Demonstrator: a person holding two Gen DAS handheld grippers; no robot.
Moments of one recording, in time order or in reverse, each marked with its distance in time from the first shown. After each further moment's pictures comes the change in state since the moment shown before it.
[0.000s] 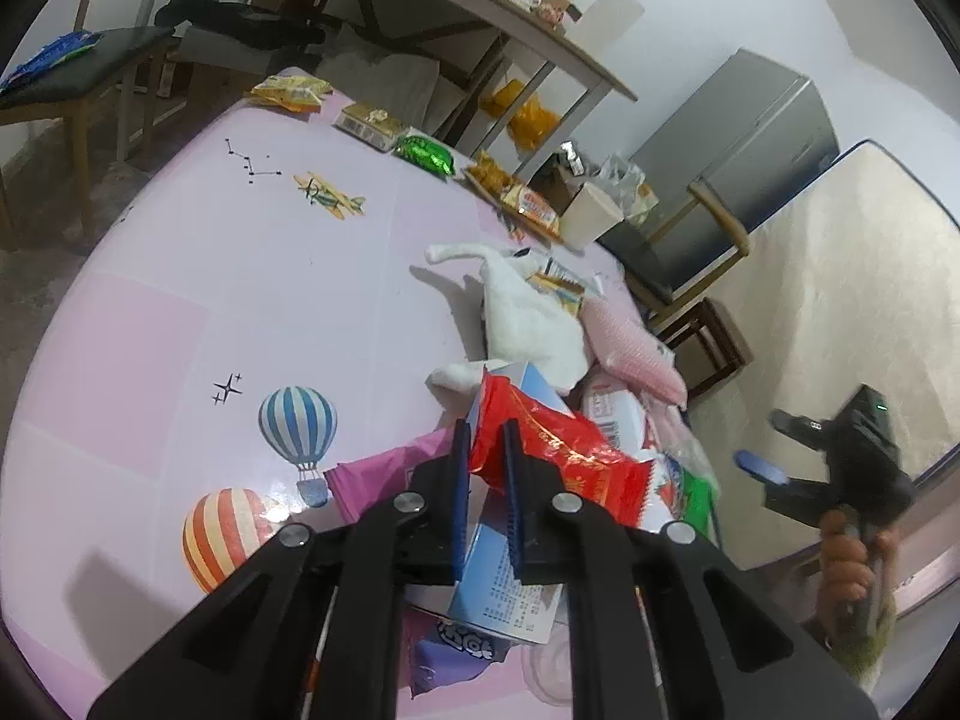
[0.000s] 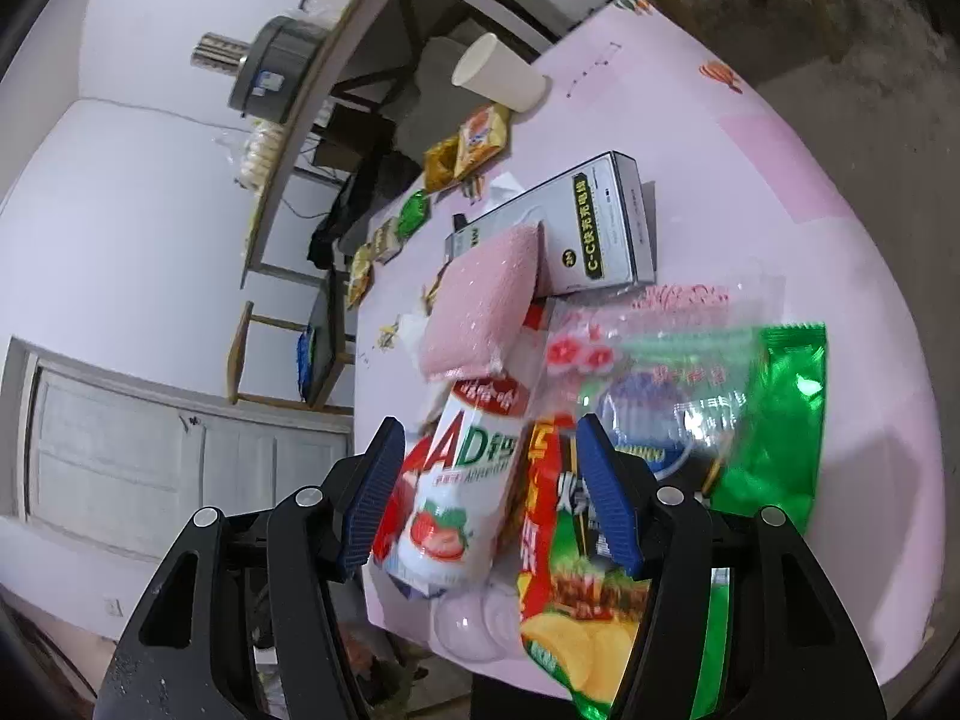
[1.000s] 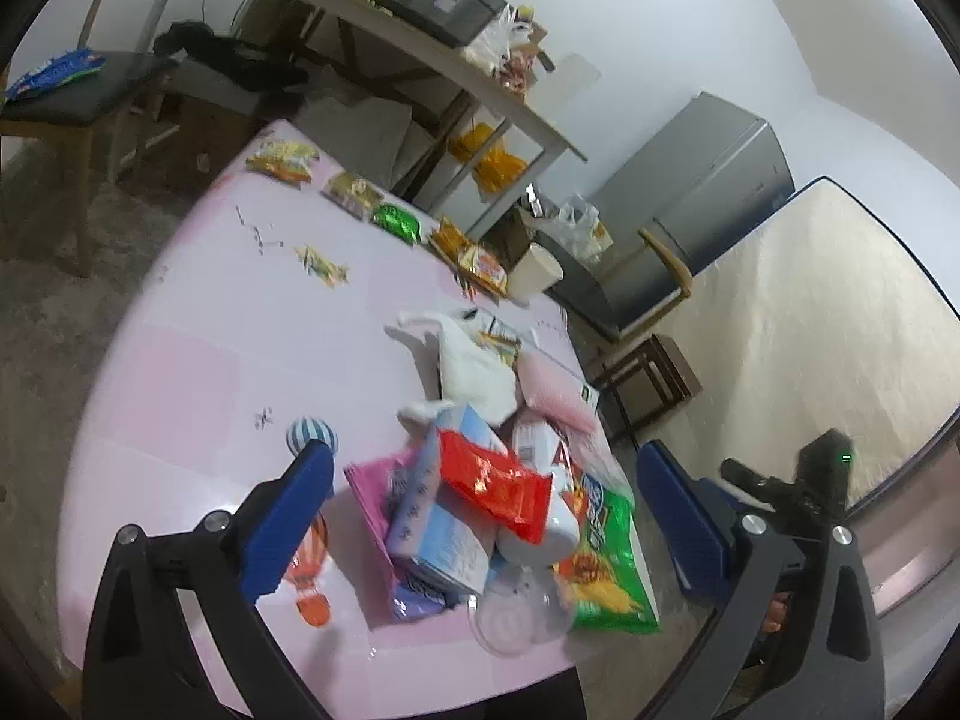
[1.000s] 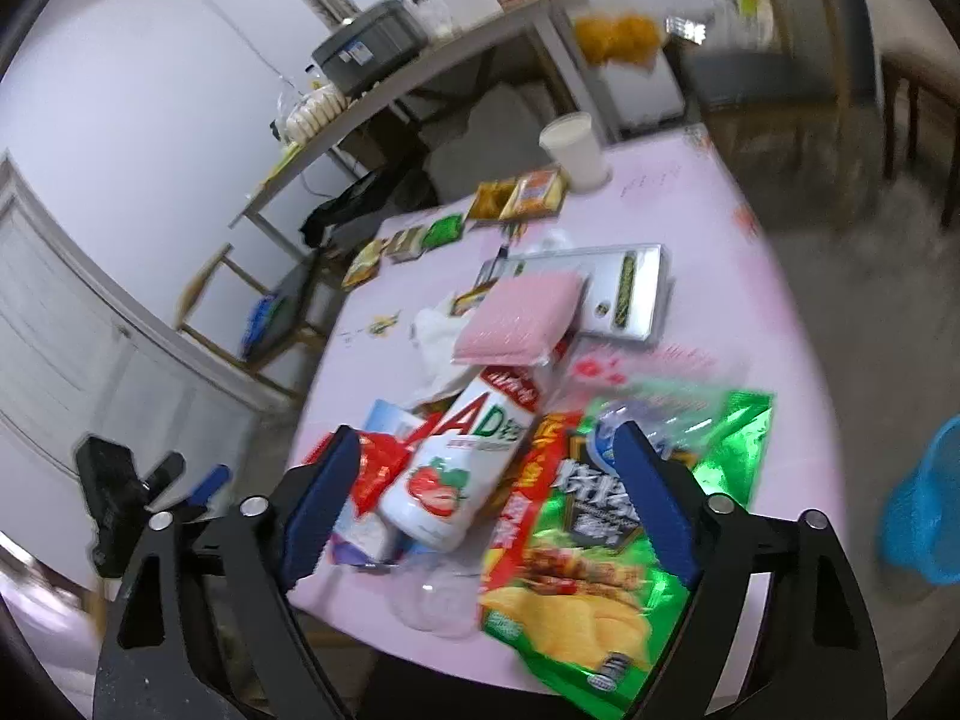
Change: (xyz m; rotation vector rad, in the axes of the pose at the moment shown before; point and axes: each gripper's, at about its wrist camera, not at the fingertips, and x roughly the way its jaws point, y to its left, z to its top) left arm -0.096 -0.008 0.014 -0.005 -0.087 -0.101; right arm -0.031 0.064 -0.057 -0.334 -0.143 -0.150
